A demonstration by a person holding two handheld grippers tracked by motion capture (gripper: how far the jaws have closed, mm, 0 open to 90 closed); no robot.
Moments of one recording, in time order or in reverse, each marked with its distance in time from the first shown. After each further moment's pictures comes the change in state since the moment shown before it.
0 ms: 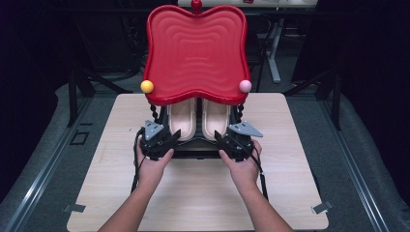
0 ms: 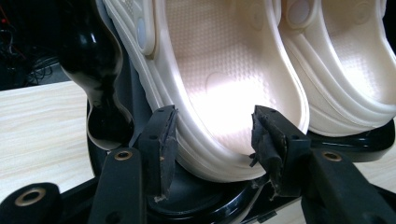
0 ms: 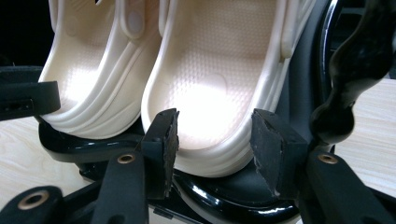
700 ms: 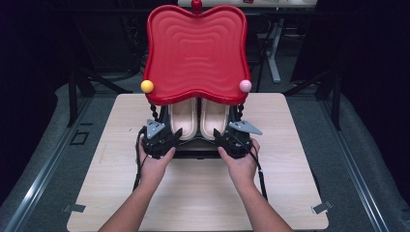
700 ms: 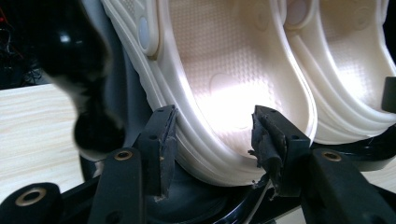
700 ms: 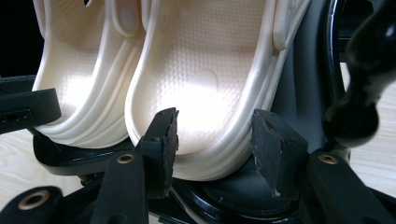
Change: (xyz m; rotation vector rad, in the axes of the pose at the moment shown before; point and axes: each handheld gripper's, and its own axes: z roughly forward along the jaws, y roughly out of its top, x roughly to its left) left arm -0.002 0.000 0.008 -0.014 -0.001 -0.014; right arm -0.002 -0.001 0.014 0.004 0.004 0.068
